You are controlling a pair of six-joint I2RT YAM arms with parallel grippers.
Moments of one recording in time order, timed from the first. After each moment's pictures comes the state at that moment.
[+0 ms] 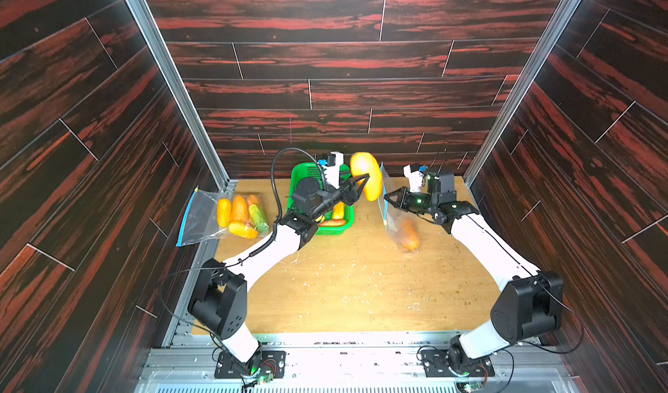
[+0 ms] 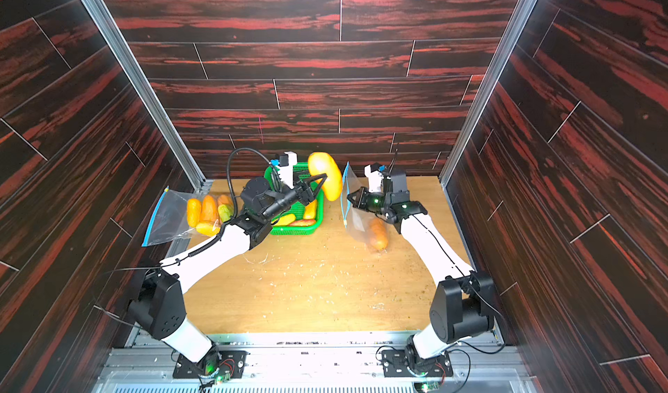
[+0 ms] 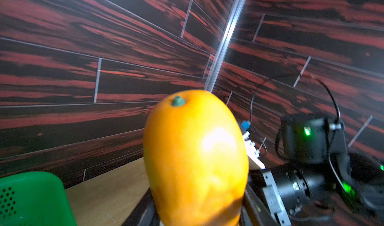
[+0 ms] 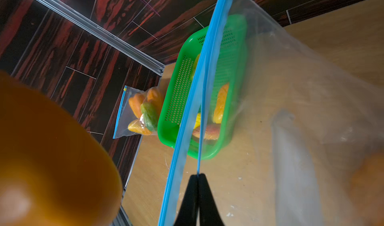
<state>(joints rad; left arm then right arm) -0.55 1.66 1.29 0.53 0.36 -0.36 0.28 1.56 1.36 -0.33 -0.53 0.53</state>
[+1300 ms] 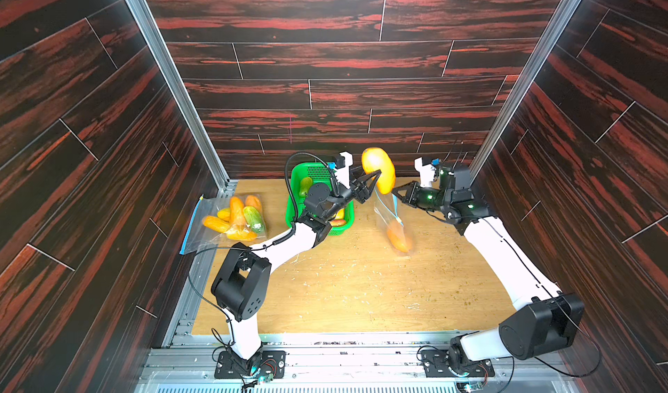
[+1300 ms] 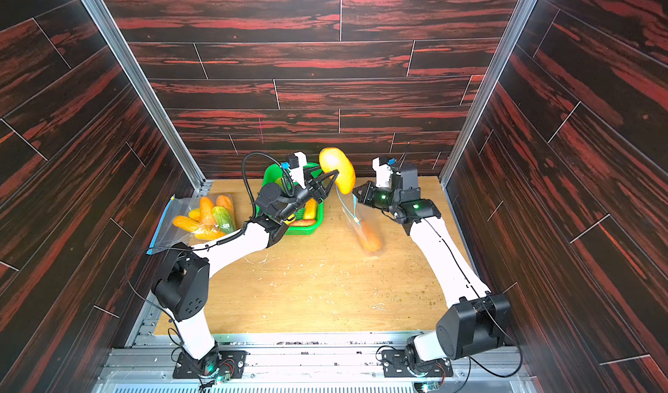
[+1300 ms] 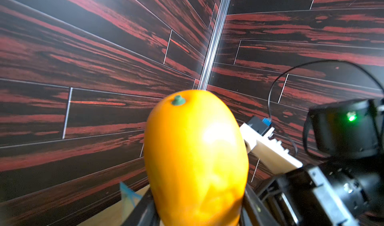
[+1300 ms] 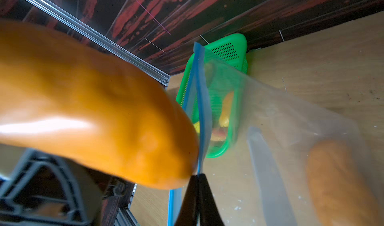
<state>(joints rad) -0.59 1.84 1.33 0.87 0.34 -0.39 0.28 1.46 1.44 -0.44 -0.50 0.57</state>
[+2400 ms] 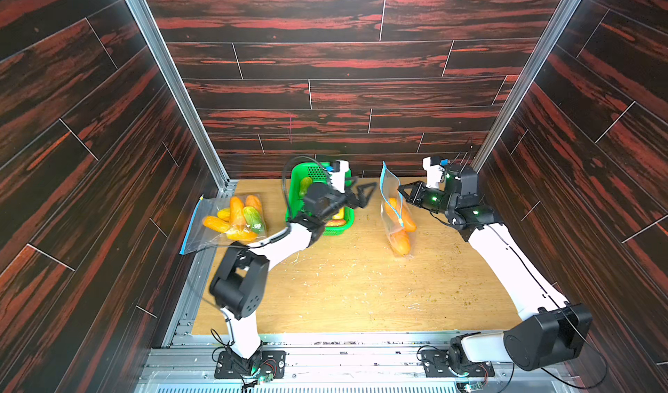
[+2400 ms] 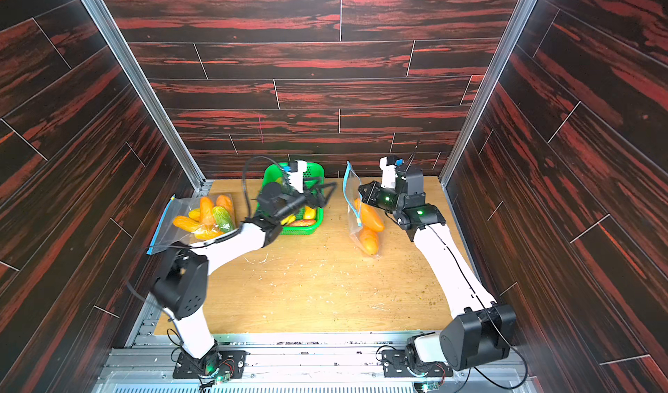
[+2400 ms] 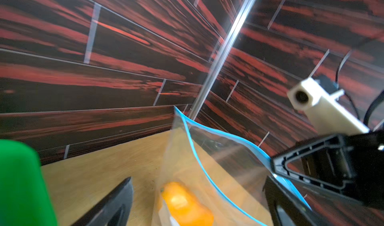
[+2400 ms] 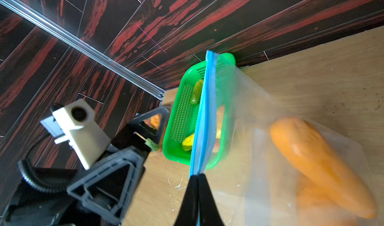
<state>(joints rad) -0.49 1.78 1.25 0.66 0.38 -0.54 0.26 1.38 1.36 -0.38 -0.42 0.56</state>
